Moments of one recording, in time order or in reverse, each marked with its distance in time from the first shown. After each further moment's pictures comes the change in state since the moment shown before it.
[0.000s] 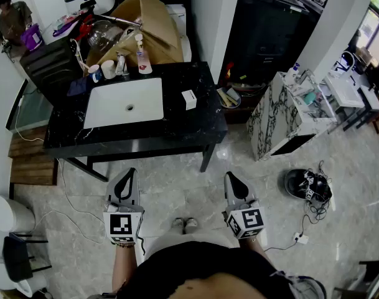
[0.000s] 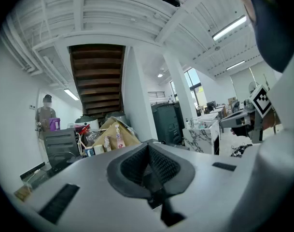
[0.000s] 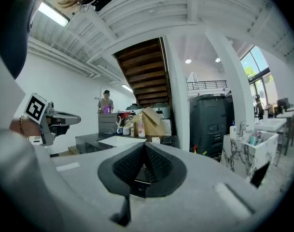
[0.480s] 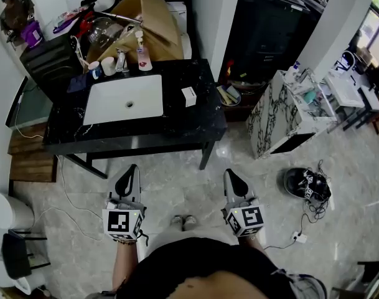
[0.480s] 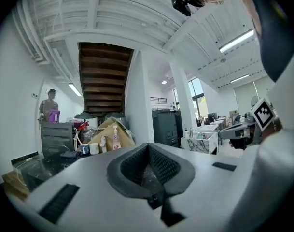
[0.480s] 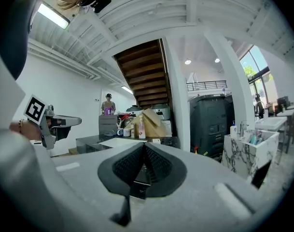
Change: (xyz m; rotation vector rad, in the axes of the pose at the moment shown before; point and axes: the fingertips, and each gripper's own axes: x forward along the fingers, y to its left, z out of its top) left arm 0.000 -0.006 0.005 -0.119 -0.064 -0.014; right arm -0.001 -0.002 0.007 0.004 -0.043 0.001
